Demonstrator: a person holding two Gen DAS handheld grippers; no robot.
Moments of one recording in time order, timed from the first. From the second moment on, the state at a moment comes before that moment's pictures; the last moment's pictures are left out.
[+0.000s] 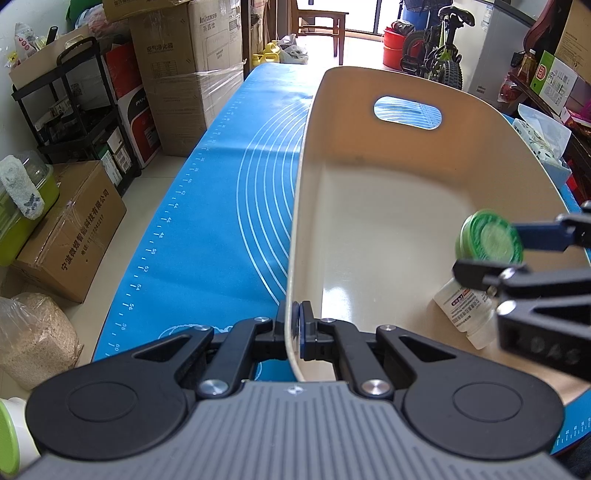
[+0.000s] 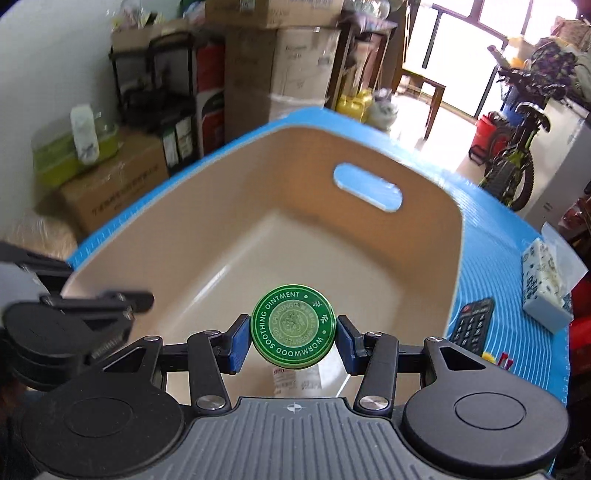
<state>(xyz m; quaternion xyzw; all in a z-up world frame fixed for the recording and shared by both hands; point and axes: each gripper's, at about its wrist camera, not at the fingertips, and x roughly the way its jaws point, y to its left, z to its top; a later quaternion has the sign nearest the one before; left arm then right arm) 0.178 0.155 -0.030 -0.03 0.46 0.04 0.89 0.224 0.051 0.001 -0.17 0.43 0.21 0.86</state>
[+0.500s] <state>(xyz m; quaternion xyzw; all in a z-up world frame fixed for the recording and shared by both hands) 0.178 0.155 -0.030 -0.03 0.46 0.04 0.89 0.236 0.062 -0.031 -0.20 0.52 0.21 0.81</state>
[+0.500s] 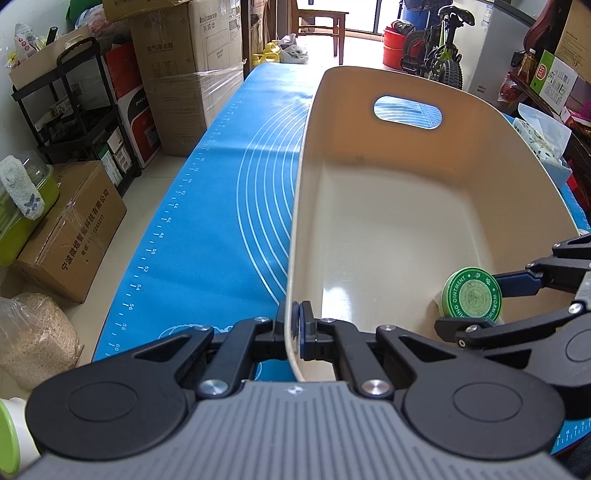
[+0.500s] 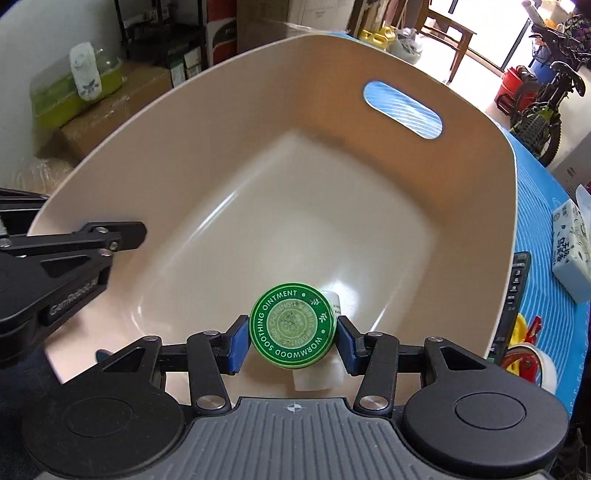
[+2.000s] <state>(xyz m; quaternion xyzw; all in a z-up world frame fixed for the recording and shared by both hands) 0.178 0.154 -0.030 -0.03 0.46 0.04 0.88 0.229 -0.177 -0.007 -0.02 0.44 0.07 0.90</state>
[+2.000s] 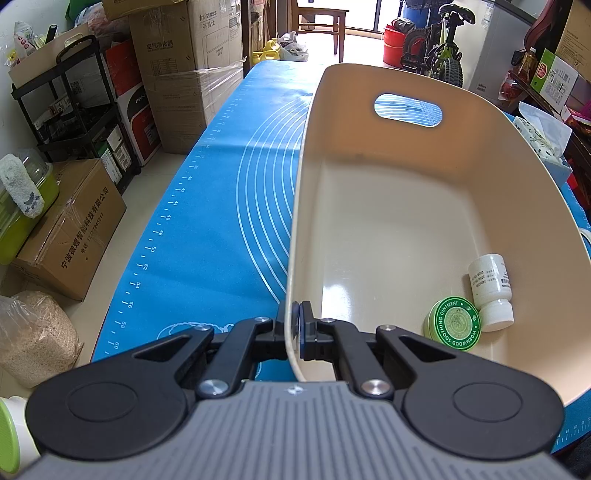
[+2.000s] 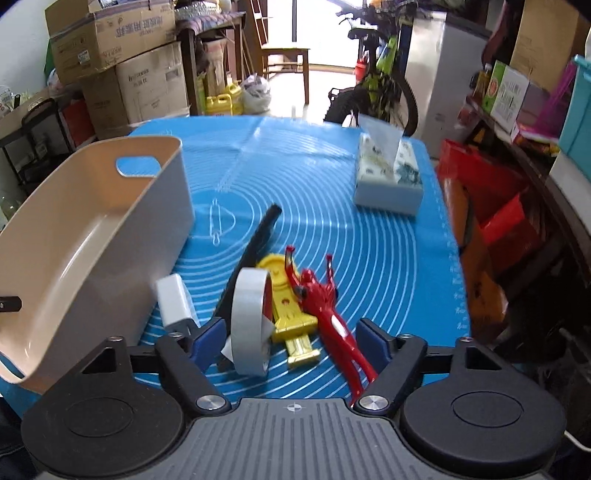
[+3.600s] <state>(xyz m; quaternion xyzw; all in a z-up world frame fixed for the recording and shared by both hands) 0.178 0.153 -0.030 -0.03 0.46 0.04 0.88 0.216 -0.105 0.077 -0.01 0.31 0.19 0.93</state>
